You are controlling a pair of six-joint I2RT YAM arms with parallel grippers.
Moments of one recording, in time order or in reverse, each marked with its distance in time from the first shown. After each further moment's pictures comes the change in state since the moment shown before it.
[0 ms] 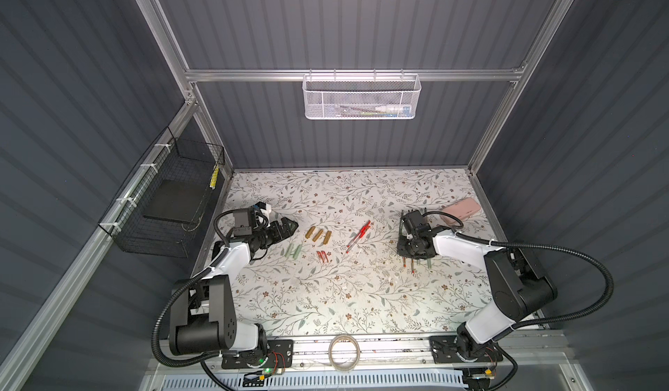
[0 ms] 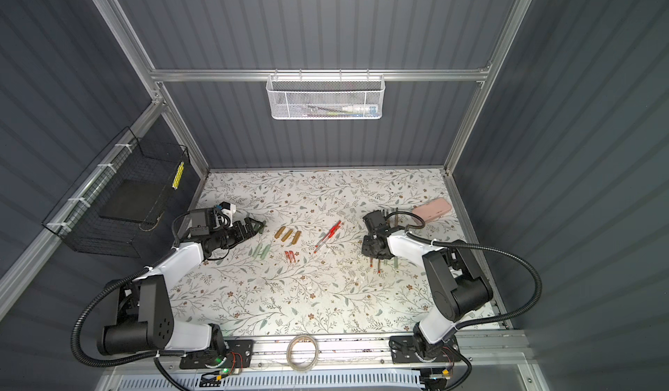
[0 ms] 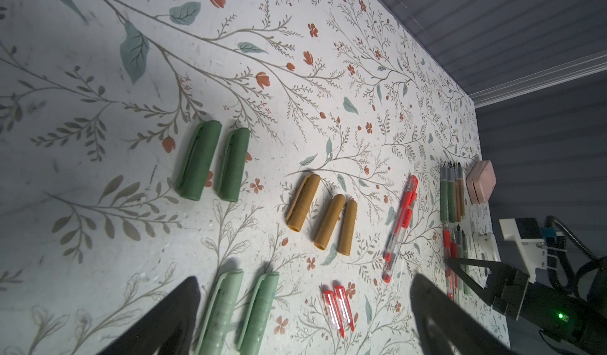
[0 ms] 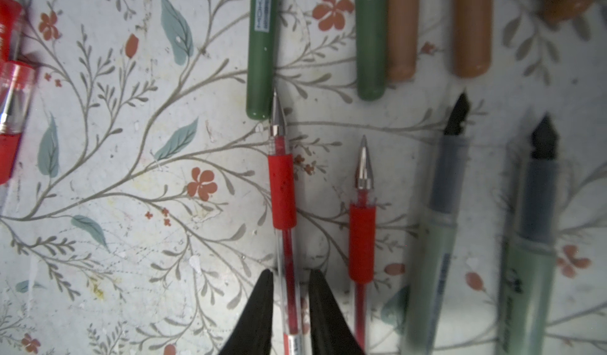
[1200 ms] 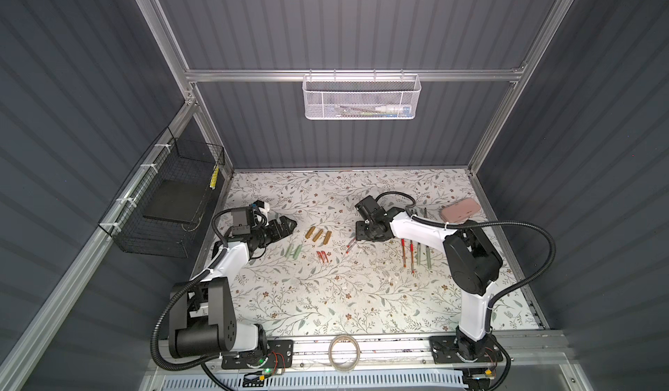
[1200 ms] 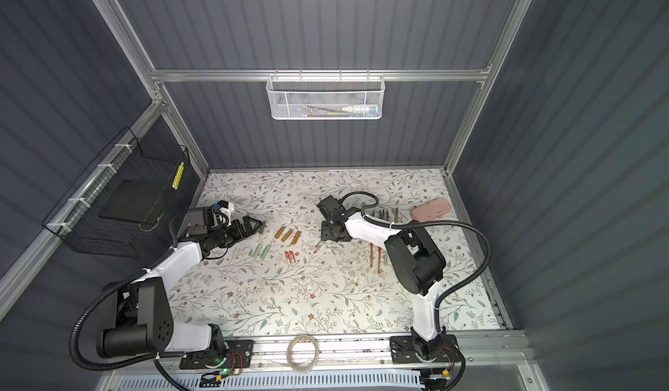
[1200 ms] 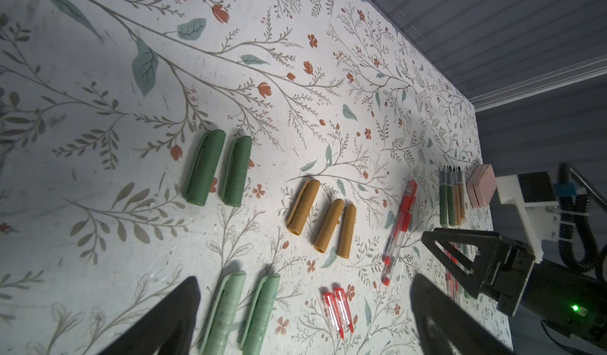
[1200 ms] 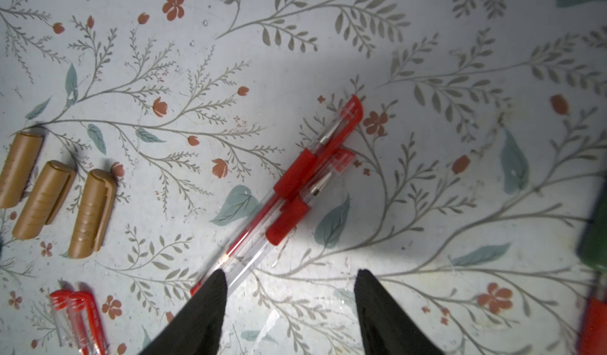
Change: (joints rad) left arm 0.006 -0.013 0.018 -0.022 -0.007 0.007; right arm 0.272 0.350 0.522 -0.104 0.068 0.039
